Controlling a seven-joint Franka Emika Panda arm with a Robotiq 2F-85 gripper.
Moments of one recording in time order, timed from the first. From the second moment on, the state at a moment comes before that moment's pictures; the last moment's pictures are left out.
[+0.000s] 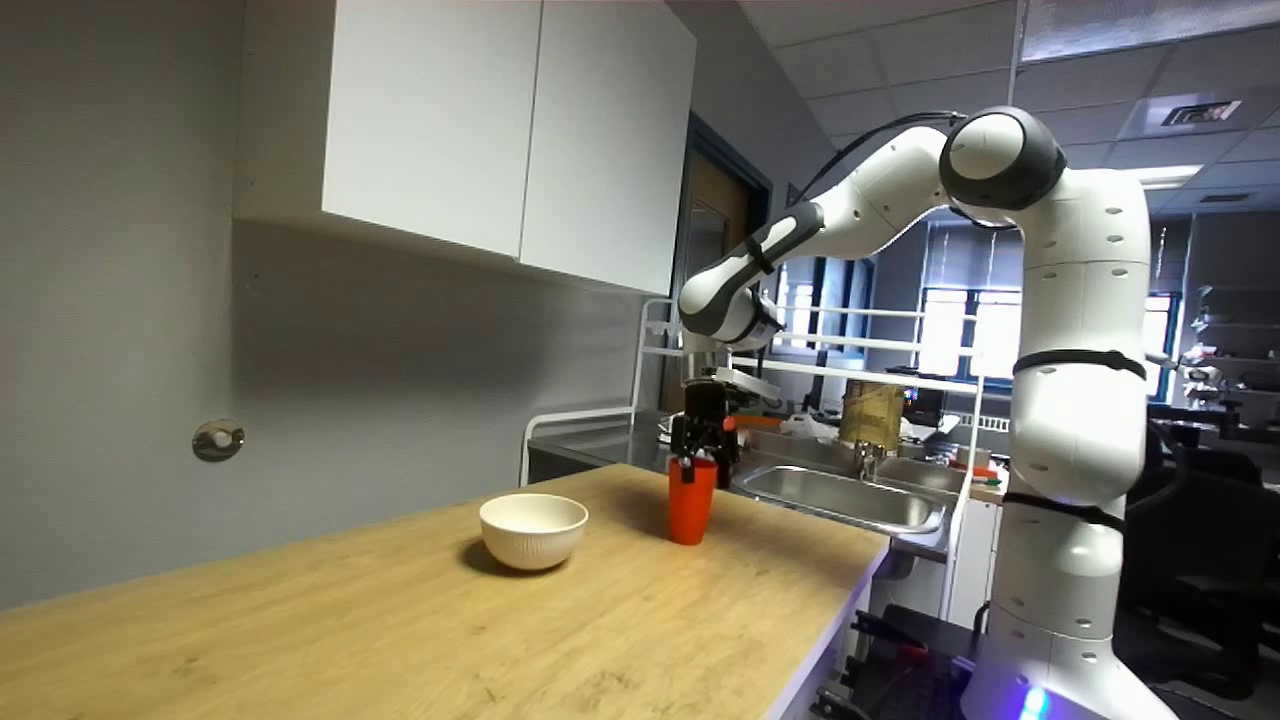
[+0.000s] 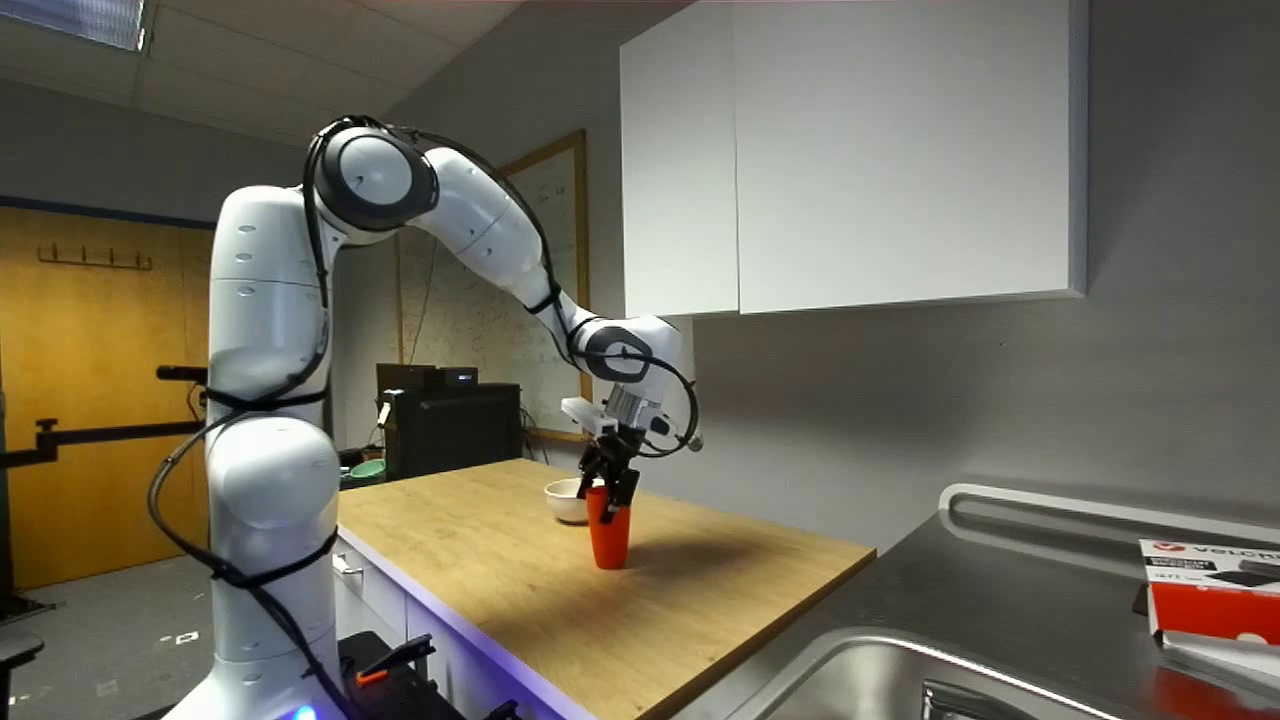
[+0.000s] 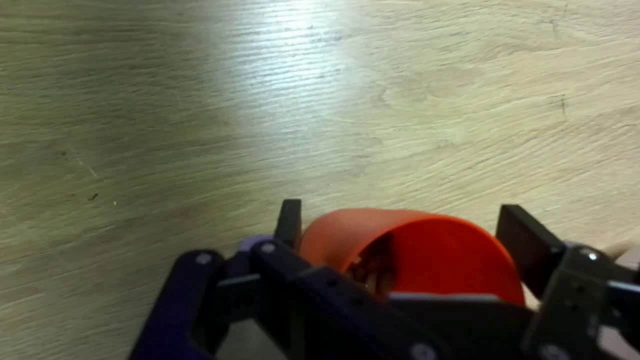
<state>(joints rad) -0.09 0.05 -0.09 -2.24 0.25 1.96 -0.08</state>
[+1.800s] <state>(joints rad) -0.13 -0.03 -0.14 -2.27 0.33 1.99 -0.15</state>
